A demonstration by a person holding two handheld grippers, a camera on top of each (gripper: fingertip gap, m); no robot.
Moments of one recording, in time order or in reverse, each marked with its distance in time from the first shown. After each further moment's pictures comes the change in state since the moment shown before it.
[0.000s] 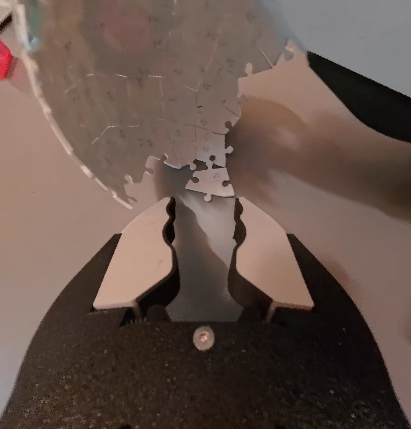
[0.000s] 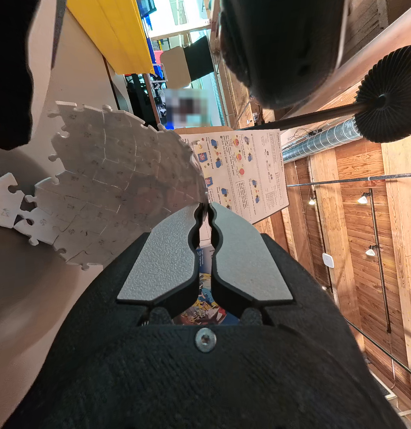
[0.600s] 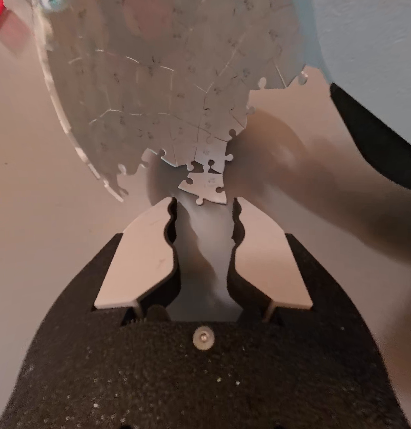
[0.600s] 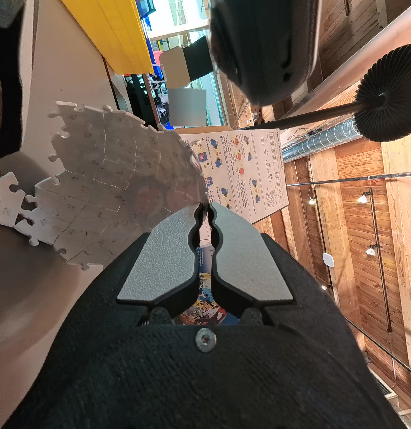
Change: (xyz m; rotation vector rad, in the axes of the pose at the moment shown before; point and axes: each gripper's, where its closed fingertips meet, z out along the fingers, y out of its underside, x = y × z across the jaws) left arm 0.006 -0.002 0.004 0.004 0.000 -0.186; right arm 0.000 0.000 -0.001 0.000 0.002 0.004
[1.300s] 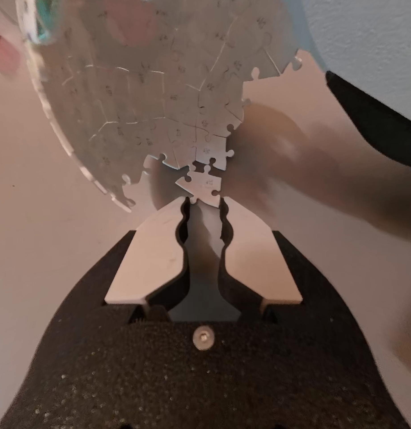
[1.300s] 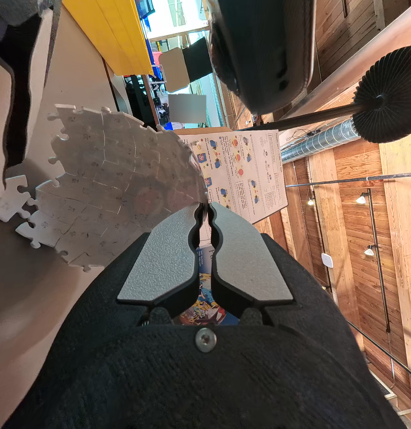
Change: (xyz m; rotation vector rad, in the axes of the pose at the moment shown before) left arm -0.003 -0.001 0.000 -0.012 0.031 0.104; right arm 0.000 -0.001 0.000 0.003 0.004 -0.003
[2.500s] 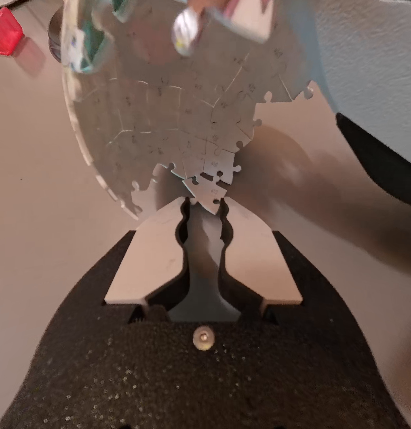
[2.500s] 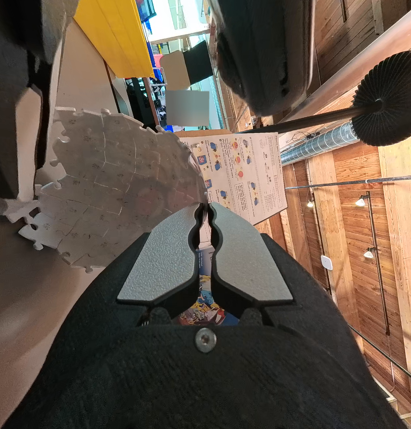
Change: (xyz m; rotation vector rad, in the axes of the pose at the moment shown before) left arm -0.004 -0.010 0.003 0.053 -0.043 -0.083; right arm 0.000 -0.003 0.000 0.008 -0.001 -0.006
